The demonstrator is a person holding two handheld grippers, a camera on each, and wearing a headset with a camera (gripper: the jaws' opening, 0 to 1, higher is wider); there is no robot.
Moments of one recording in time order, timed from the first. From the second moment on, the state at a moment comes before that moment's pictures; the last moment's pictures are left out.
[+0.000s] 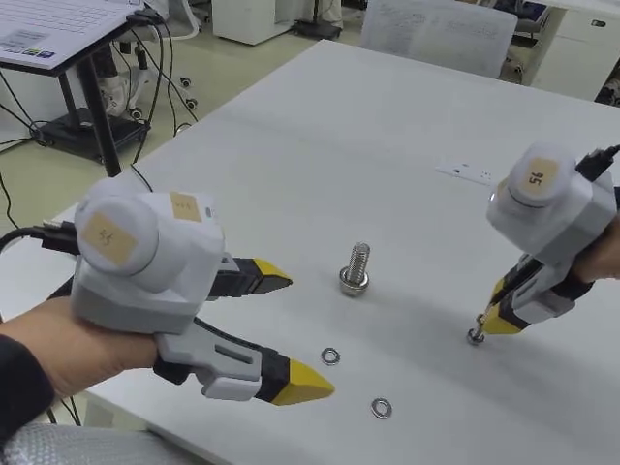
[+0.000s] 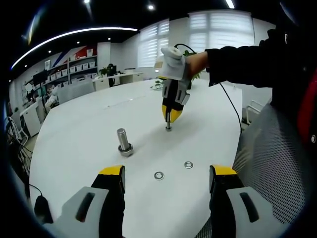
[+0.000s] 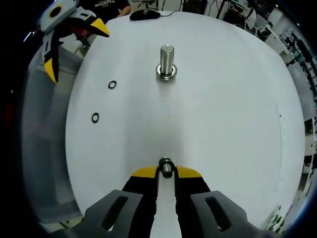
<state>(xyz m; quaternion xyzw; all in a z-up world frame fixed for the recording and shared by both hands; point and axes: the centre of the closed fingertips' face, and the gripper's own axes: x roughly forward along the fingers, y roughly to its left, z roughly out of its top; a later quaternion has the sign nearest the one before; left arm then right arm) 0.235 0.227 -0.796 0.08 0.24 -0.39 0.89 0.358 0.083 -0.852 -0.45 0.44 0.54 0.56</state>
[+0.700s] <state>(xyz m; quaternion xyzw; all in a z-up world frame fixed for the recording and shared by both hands) 0.236 0.226 -0.797 0.07 0.24 -0.38 0.89 0.356 0.081 -0.870 -0.45 0.45 0.54 0.55</state>
